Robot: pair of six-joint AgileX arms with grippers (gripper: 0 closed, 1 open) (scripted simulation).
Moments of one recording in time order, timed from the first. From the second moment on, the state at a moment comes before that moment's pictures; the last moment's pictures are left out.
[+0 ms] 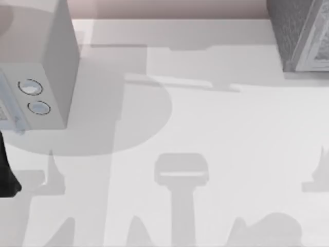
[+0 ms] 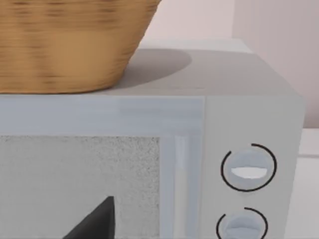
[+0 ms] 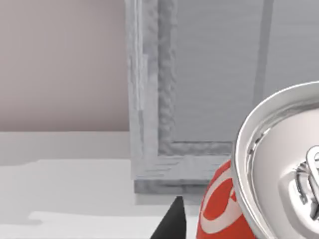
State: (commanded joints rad) left arm 0.00 0.00 0.00 0.00 0.00 0.00; right arm 0.00 0.06 0.07 -0.01 0.01 0.00
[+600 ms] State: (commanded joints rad) left arm 0.00 0.00 0.00 0.00 0.00 0.00; right arm 0.08 0.68 0.87 -0.21 0.11 0.01
